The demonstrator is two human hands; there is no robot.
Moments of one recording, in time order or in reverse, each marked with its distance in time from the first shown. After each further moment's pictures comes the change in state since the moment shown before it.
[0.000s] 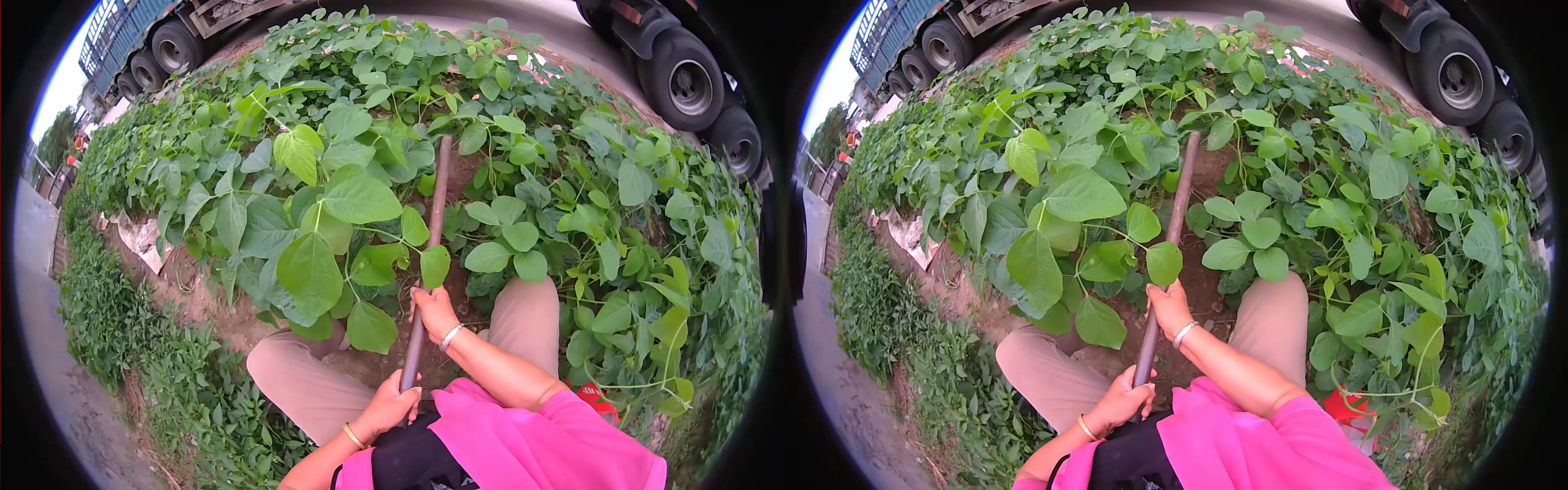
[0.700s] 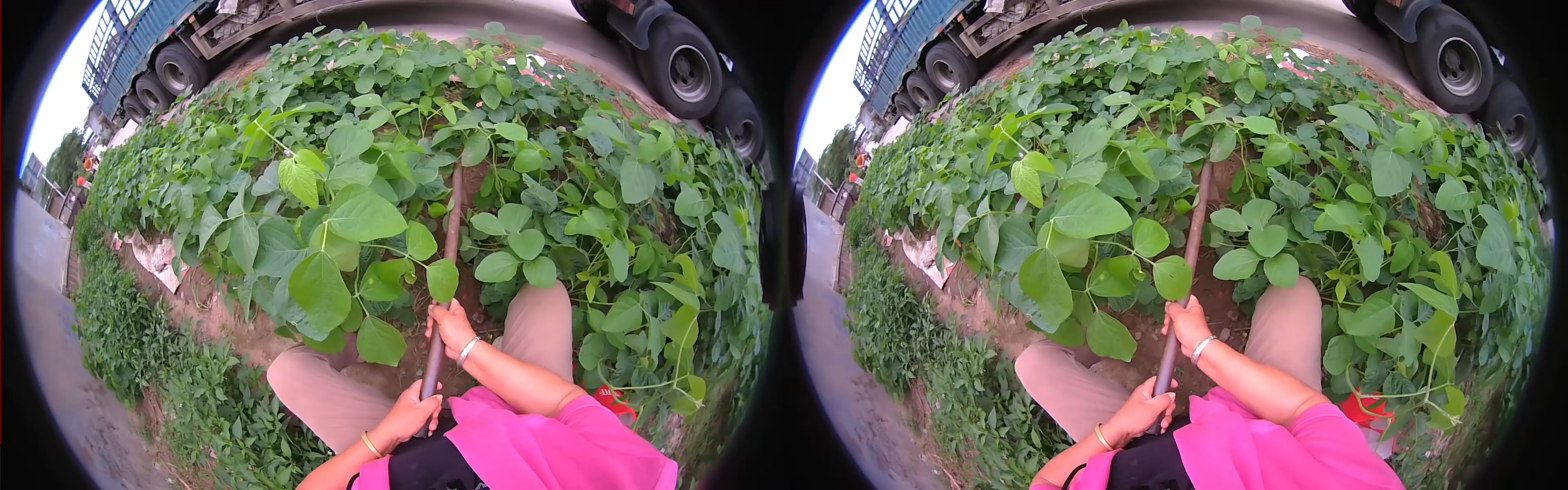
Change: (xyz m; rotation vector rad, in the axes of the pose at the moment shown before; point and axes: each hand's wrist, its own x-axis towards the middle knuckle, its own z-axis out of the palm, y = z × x) left_hand 0.004 0.012 0.013 -0.035 -0.009 -0.085; right_hand -0.008 -0.001 -0.009 0.174 -0.032 0.081
